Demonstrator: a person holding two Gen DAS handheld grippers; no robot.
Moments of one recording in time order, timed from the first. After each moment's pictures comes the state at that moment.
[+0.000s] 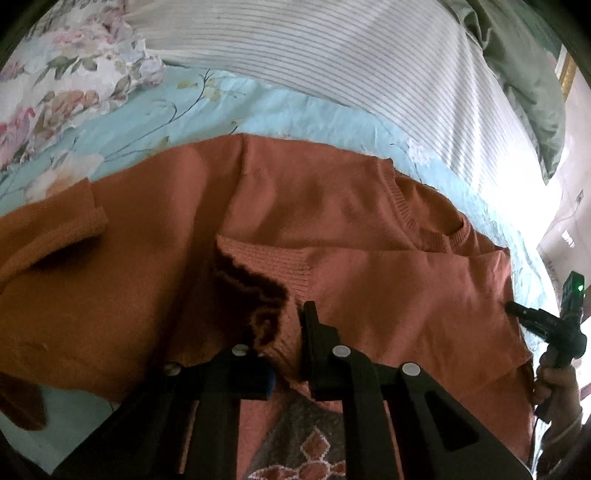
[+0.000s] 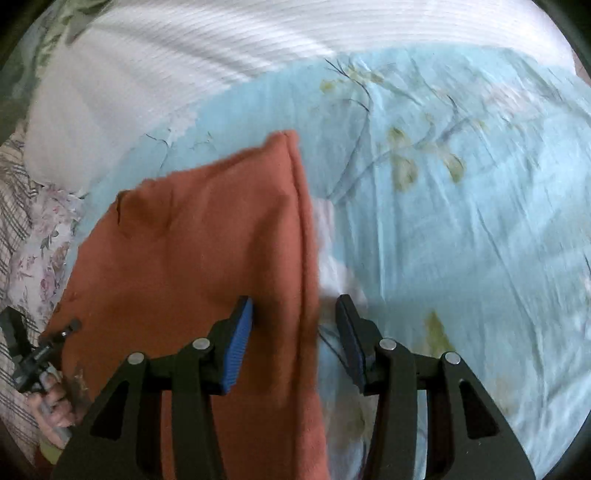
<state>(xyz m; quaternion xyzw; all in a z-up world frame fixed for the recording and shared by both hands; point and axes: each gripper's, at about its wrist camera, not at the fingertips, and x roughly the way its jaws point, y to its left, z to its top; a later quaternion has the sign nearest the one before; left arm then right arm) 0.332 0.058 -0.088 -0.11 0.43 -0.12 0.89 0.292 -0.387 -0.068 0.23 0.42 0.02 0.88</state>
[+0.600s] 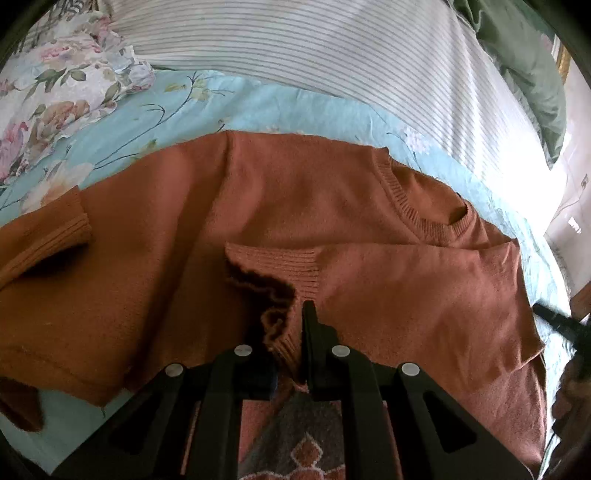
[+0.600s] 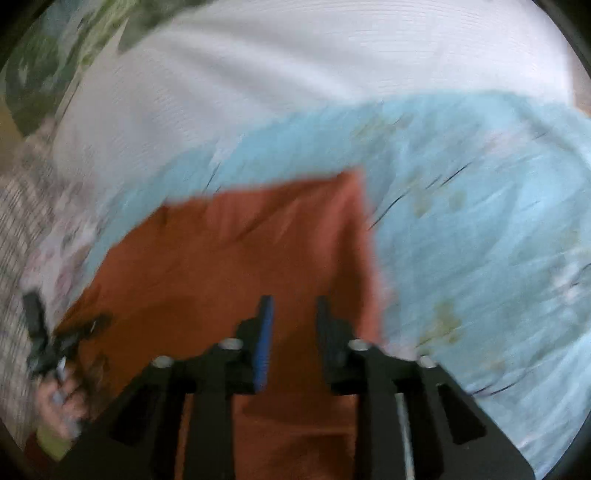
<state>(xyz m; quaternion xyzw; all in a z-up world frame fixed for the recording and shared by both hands) 0.332 0.047 -0.090 -0.09 0.44 -0.11 0.89 0.260 -0.349 -0.052 0.20 0.41 0.03 0.89</state>
